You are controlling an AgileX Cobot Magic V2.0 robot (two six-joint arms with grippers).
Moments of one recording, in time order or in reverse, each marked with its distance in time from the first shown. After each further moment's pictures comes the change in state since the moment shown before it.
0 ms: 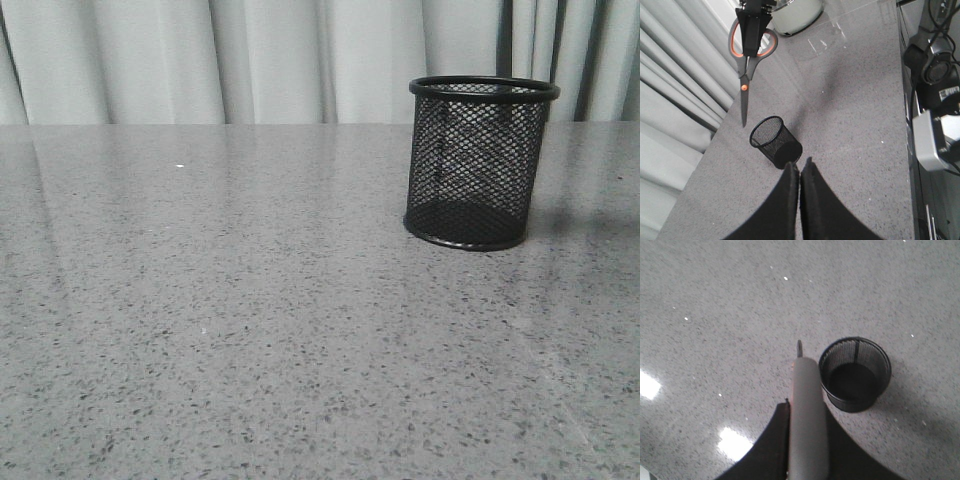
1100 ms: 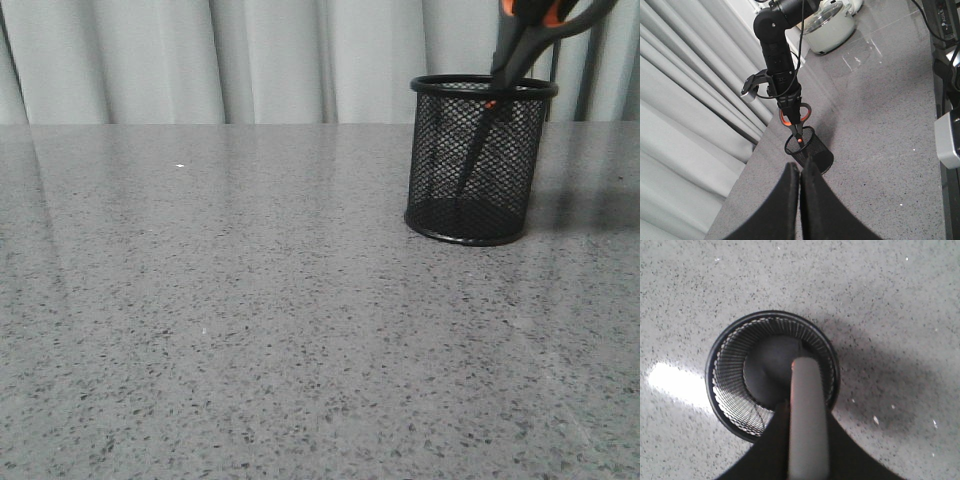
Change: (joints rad) left arm 0.000 -0.123 0.000 0.068 -0.029 -0.004; right arm 0.000 0.362 0.047 -0.206 -0.071 0.014
